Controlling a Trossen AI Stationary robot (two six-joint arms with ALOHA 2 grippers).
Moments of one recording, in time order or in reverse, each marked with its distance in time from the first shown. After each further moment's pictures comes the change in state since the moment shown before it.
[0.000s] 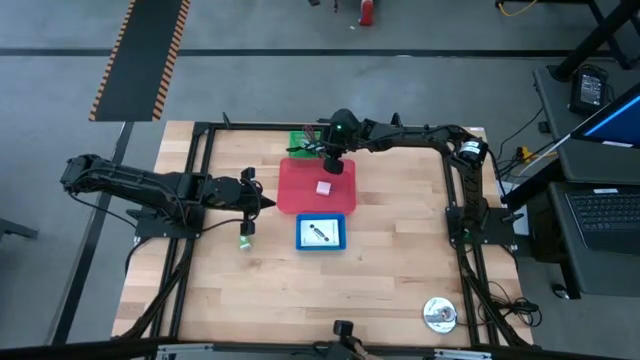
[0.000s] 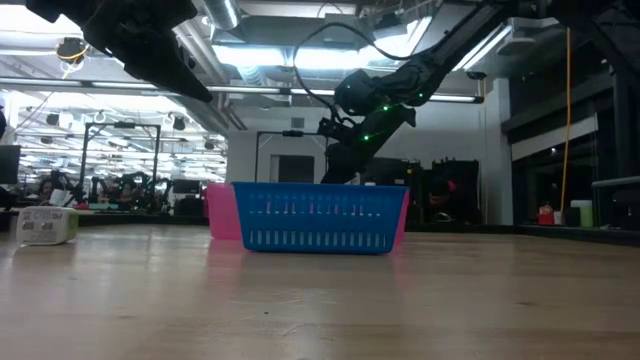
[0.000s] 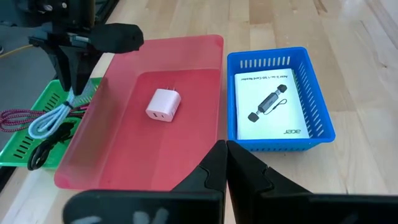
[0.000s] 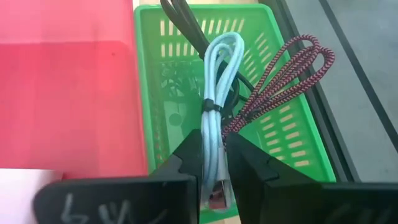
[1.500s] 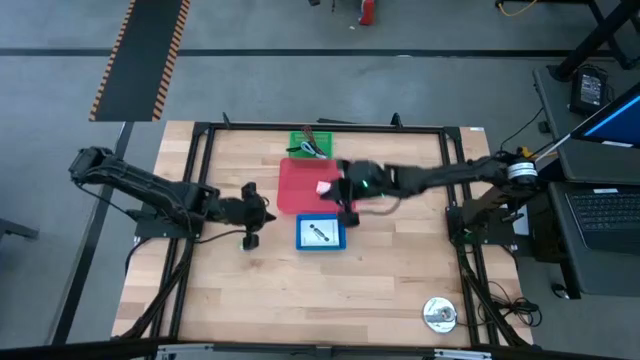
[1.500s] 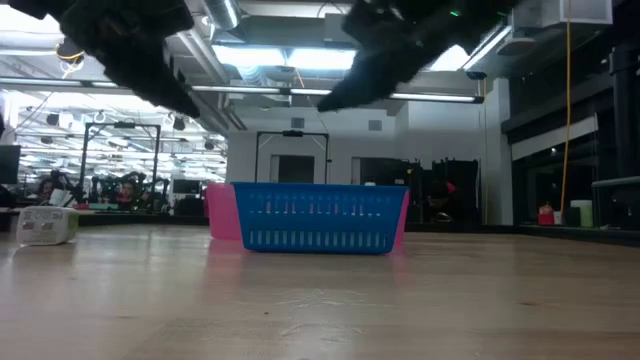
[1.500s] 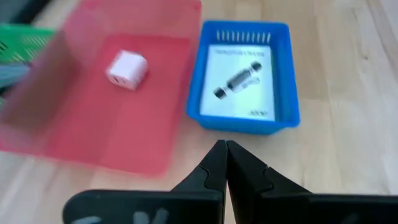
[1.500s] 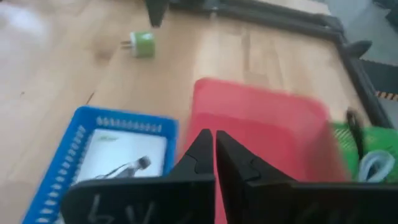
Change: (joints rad) left arm -0.171 0.116 -0.001 -0.004 -0.096 -0.264; right arm 0.430 -0.419 -0.347 0.161 0.078 0.121
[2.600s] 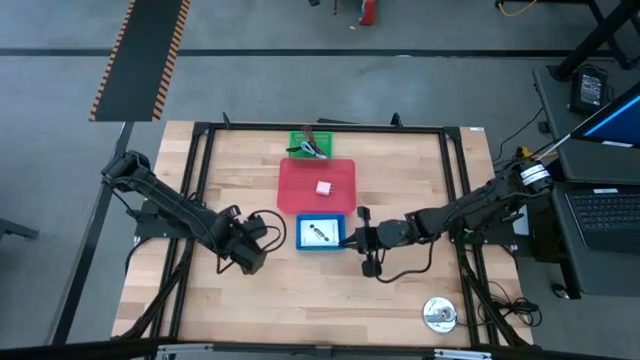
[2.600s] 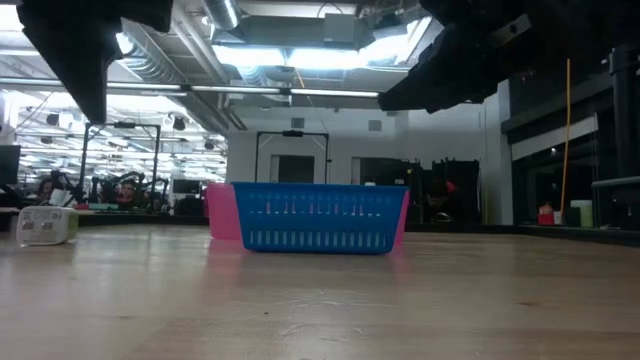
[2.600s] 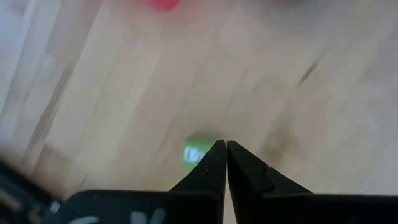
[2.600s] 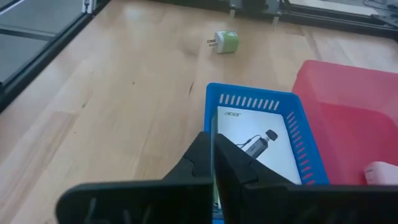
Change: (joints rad) left arm -0.260 0.449 0.514 -0.864 0.011 -0.744; right arm 0.405 -0.090 -0.322 0.299 0.261 0.243
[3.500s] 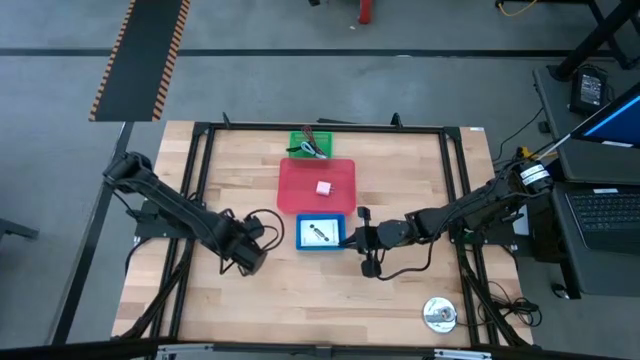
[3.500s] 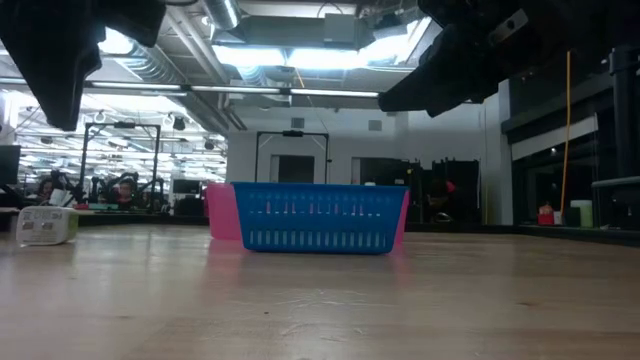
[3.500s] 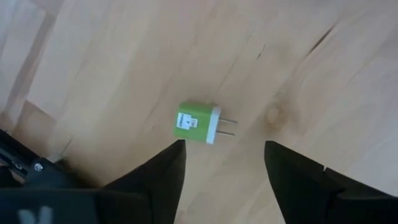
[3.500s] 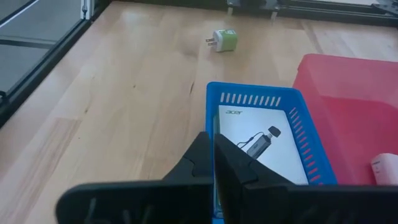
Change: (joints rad) left arm 0.000 0.022 -0.001 -0.043 0.112 -0.103; right arm 0.005 0.002 0.000 0.000 -0.002 0.053
